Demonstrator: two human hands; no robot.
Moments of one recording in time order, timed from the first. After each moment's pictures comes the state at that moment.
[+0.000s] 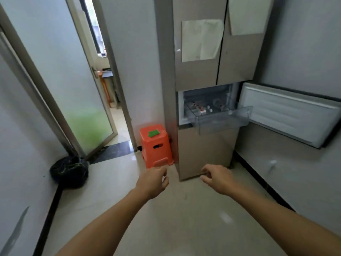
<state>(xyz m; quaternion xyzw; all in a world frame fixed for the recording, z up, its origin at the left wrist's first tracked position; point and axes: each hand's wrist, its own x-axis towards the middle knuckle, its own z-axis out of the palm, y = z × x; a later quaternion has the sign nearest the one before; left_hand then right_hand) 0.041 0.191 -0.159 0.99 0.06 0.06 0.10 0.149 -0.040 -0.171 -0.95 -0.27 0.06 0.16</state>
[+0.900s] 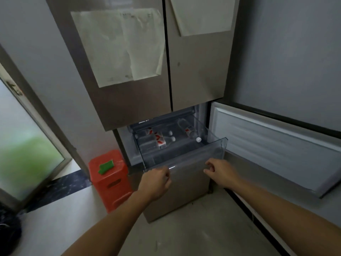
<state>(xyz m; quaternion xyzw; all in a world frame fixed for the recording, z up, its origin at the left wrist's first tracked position) 0.547 0.104 -0.166 0.99 -0.03 0.04 0.12 0.642 -0.140 -0.181 -0.95 -0.17 0.07 0.23</state>
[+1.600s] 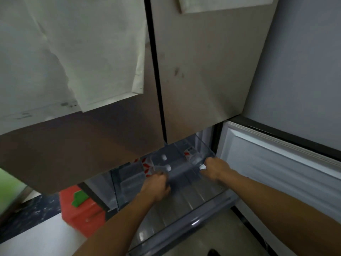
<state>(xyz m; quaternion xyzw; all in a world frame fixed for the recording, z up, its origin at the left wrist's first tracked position) 0.837 0.157 -0.244 0.99 0.00 -0.14 0.09 0.921 -0.062 -0.226 -0.97 -0.11 0.20 0.11</state>
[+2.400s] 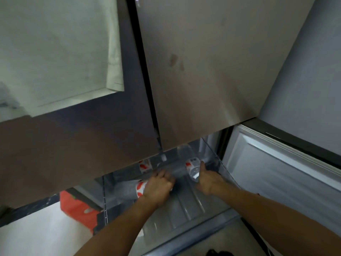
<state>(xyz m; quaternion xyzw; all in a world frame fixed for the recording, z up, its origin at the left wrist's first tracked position) 0.870 0.143 -0.278 0.98 -0.12 -0.11 -0.11 0.955 -0.038 -0.295 -0.96 -0.08 0.26 0.10</state>
